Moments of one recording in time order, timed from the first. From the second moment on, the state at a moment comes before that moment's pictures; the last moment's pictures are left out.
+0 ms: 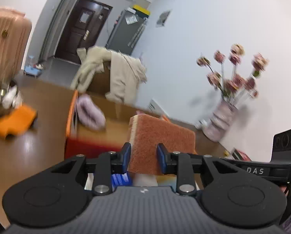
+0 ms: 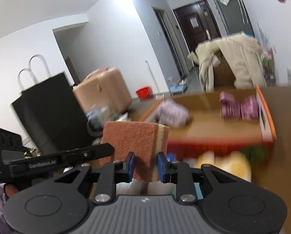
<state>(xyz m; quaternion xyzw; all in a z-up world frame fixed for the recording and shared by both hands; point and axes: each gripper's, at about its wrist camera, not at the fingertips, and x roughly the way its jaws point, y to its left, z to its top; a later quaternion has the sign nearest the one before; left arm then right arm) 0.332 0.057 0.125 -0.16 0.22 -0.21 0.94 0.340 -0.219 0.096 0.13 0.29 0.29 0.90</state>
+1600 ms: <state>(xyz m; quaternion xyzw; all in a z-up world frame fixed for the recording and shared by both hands) 0.256 -0.026 0.078 -0.05 0.31 -0.26 0.91 0.301 -0.319 0.045 0.07 0.30 0.25 0.92</state>
